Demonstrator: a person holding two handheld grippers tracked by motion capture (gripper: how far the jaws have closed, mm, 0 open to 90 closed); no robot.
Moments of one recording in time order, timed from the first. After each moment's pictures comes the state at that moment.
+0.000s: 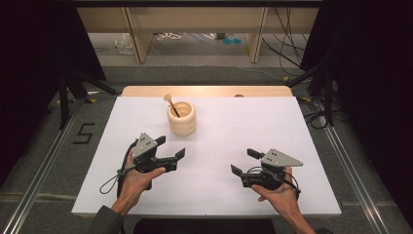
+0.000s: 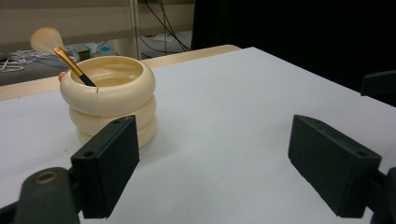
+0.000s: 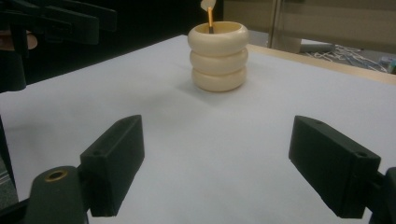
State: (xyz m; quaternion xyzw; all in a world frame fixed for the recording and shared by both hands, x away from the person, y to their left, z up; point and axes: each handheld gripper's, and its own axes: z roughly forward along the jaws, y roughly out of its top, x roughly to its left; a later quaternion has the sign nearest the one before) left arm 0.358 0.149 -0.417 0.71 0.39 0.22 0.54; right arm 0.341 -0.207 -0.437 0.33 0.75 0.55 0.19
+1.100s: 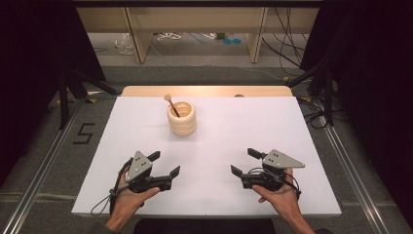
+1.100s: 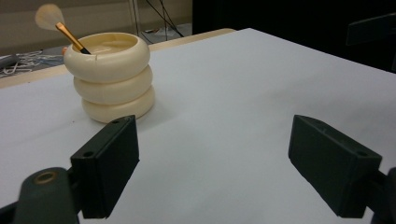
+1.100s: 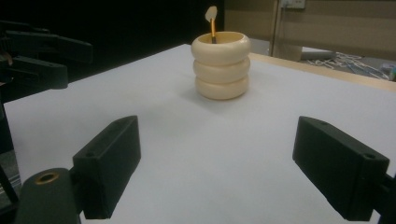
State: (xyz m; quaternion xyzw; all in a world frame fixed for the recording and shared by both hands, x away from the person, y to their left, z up) left arm 0.319 0.160 -0.436 0.72 0.38 0.24 0.53; right arm 0.337 -0.207 -0.435 0.32 0.74 0.56 0.19
